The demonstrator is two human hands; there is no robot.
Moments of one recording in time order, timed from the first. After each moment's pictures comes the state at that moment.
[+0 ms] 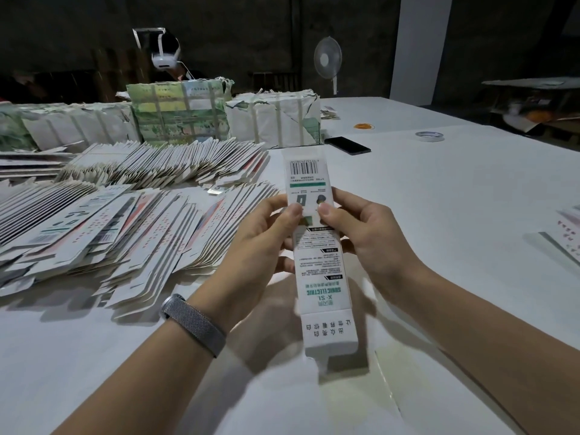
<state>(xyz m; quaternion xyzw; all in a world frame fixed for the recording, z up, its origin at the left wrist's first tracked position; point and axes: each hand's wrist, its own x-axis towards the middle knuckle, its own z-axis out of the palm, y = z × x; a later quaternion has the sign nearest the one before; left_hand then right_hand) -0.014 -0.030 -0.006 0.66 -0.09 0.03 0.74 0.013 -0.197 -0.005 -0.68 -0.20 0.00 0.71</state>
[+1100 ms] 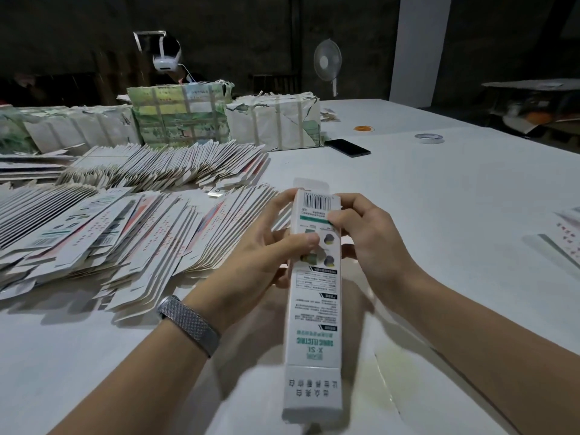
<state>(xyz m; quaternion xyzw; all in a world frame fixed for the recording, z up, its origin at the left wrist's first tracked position) -0.011 -0.019 -0.011 0.65 -0.17 -0.06 0.74 0.012 -0.191 -0.006 -0.68 -0.15 -0.02 0.72</state>
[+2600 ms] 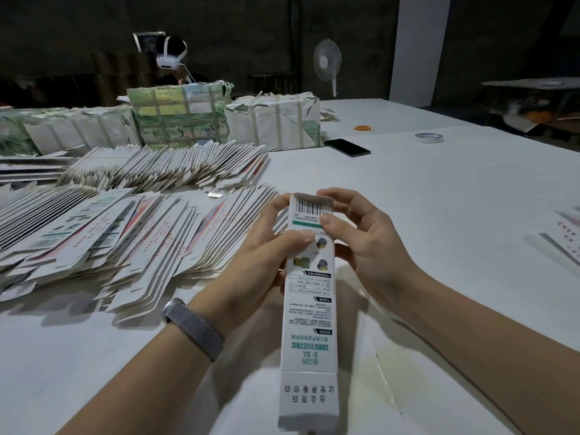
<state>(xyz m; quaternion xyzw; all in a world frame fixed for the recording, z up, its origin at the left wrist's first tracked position) -0.013 -0.021 -0.013 0.64 -0.16 -0.07 0.75 0.013 -0.191 -0.014 -0.61 -0.21 -0.02 0.76</state>
